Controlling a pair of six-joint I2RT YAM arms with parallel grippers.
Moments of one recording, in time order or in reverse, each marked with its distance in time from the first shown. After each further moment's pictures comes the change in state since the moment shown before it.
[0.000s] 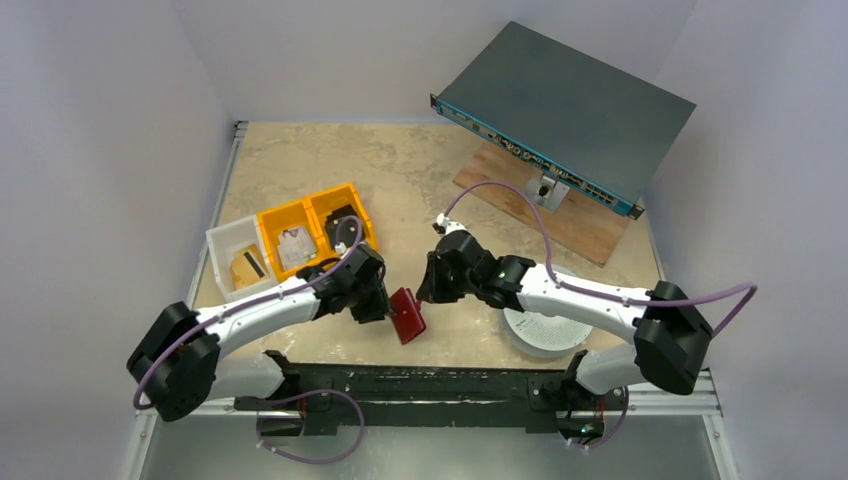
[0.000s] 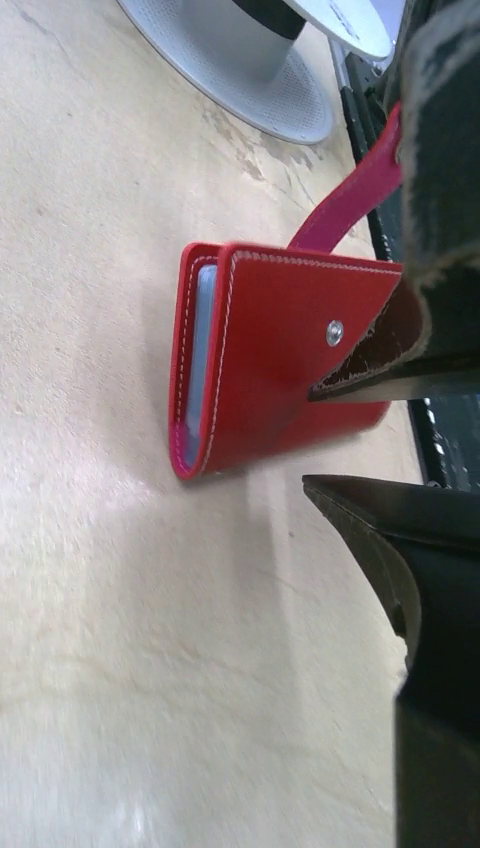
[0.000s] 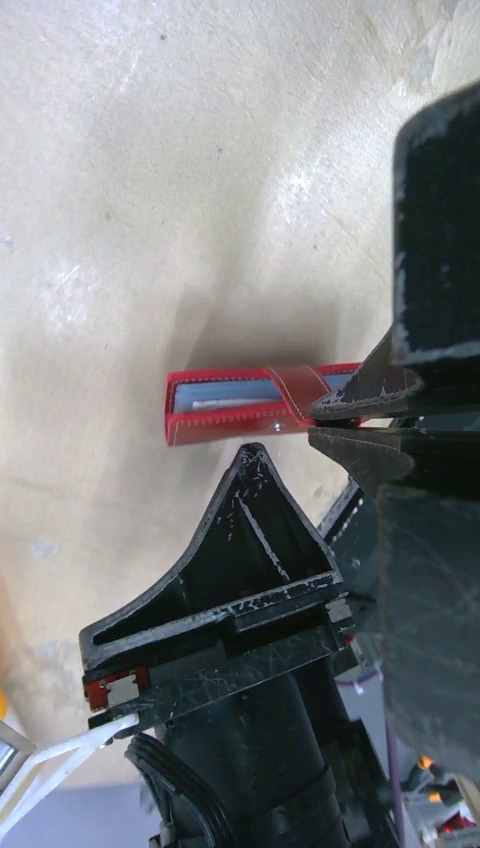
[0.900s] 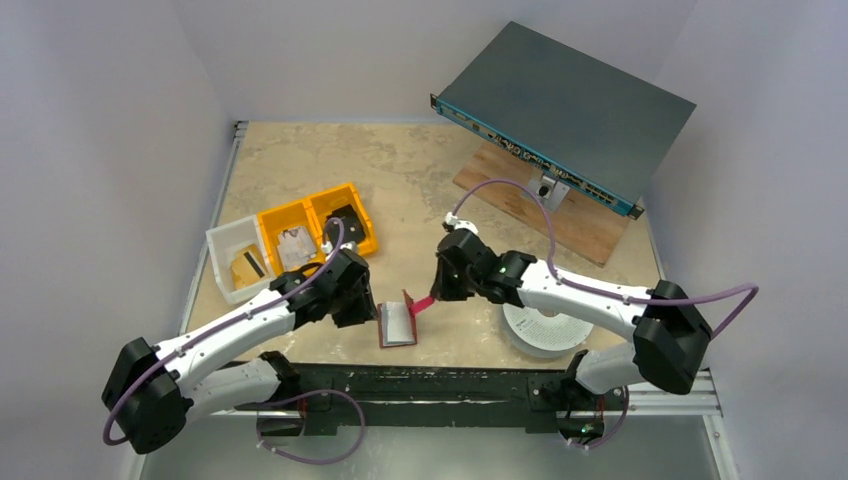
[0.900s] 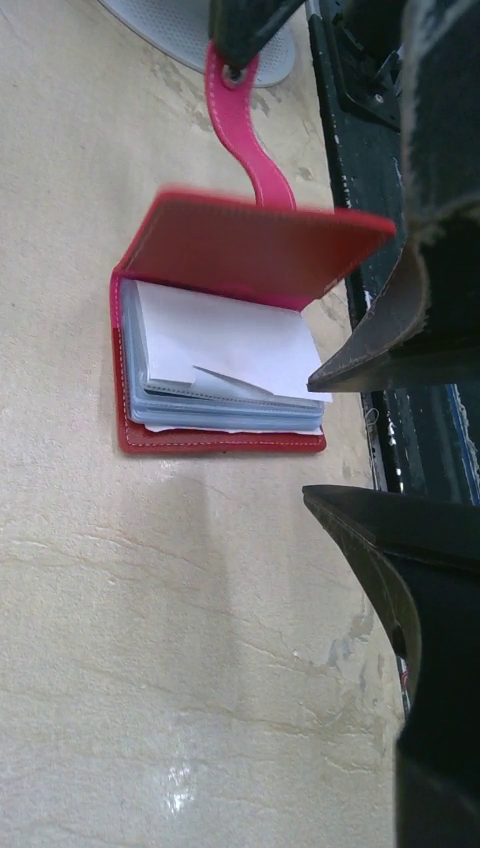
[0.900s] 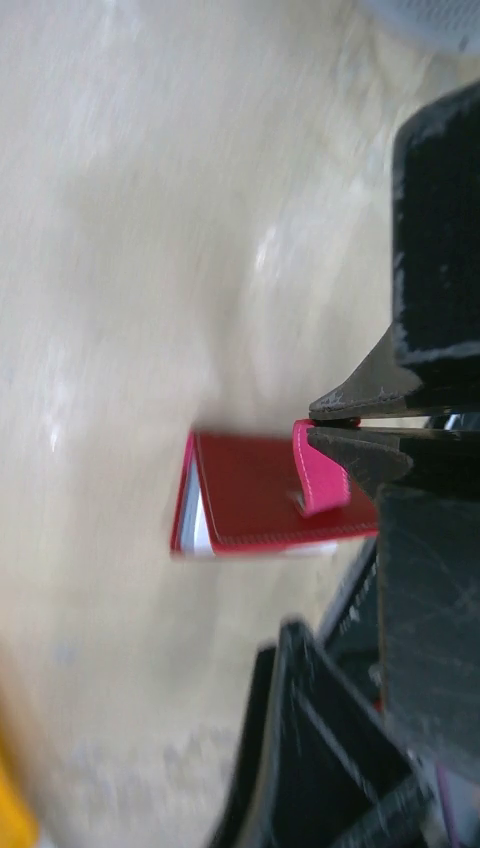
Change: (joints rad) left arm 0.000 -0.267 0.020 -0.294 -0.085 0.130; right arm -0.003 -0.004 0.064 -0.113 0.070 0.007
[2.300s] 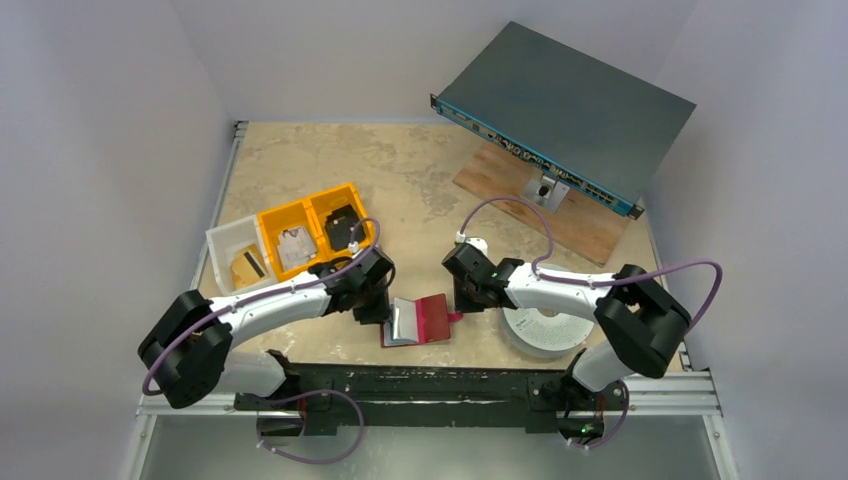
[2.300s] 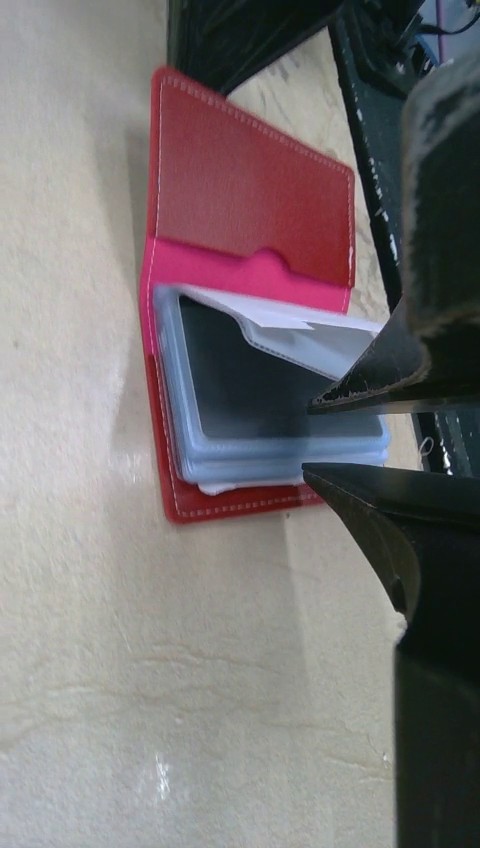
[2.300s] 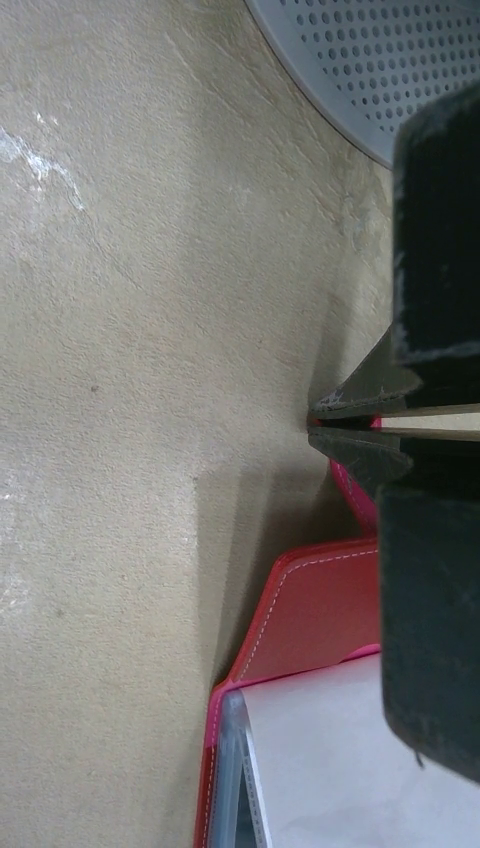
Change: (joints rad) left arm -0.040 0.299 0.028 0.180 0.045 0.015; right arm -0.077 0.117 -0.166 -0.003 0.103 -0.068
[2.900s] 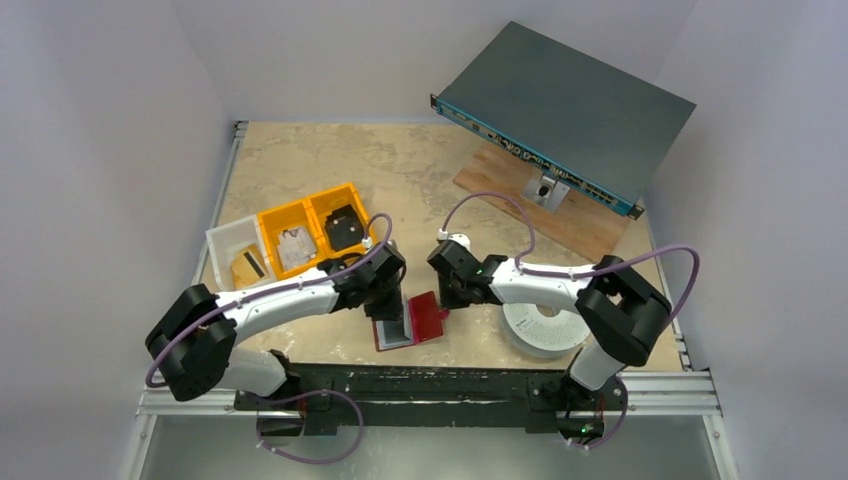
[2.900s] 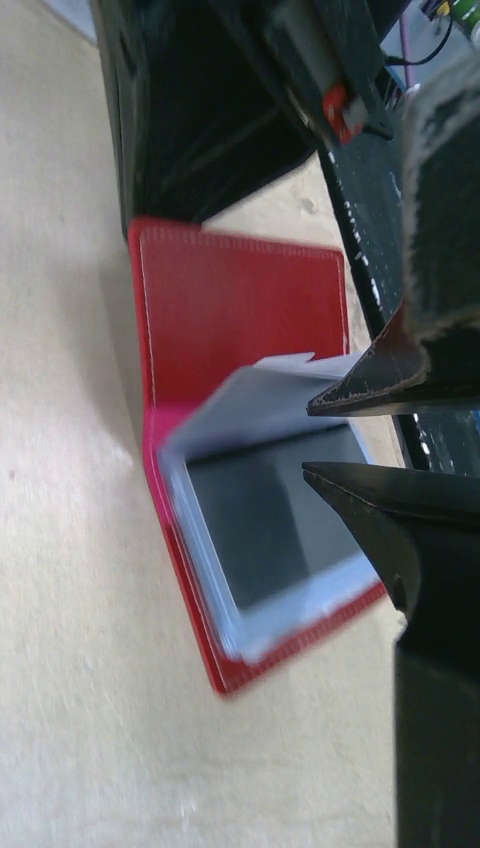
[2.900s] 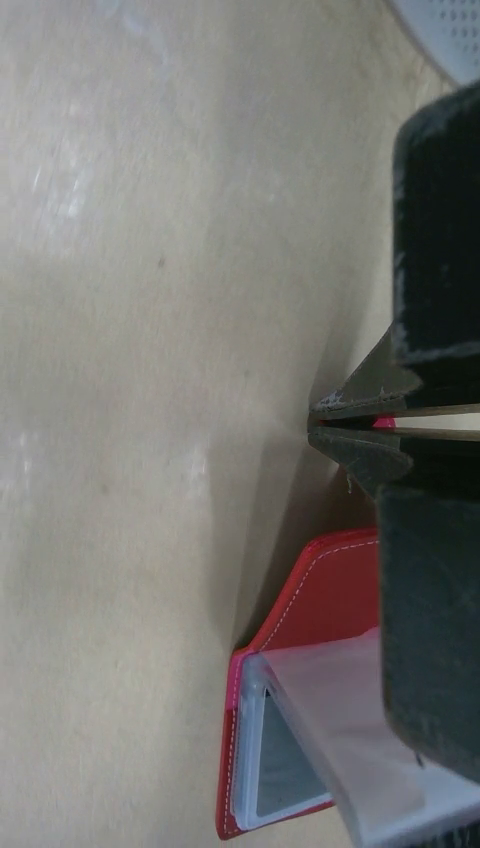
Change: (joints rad) left arm -0.050 0.031 0.074 0.007 0.014 0.003; right arm 0.027 0.079 0.069 0.043 -0.005 -0.035
